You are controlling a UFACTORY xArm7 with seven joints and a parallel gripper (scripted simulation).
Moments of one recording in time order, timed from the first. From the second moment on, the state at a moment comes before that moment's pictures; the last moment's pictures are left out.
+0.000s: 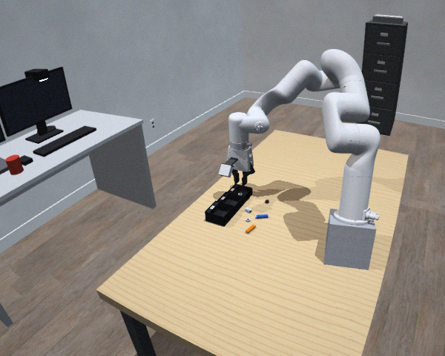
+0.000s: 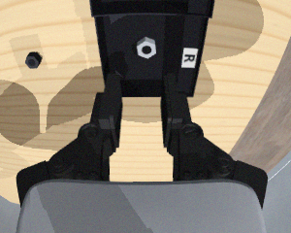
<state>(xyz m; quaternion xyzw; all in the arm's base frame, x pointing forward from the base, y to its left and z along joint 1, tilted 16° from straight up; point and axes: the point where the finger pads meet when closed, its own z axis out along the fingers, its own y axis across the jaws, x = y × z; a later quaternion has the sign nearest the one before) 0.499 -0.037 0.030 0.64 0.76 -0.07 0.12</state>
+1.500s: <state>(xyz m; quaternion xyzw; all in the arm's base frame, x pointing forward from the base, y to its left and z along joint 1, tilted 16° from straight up) 0.385 -0.068 0.028 0.47 0.87 -0.09 0.11</state>
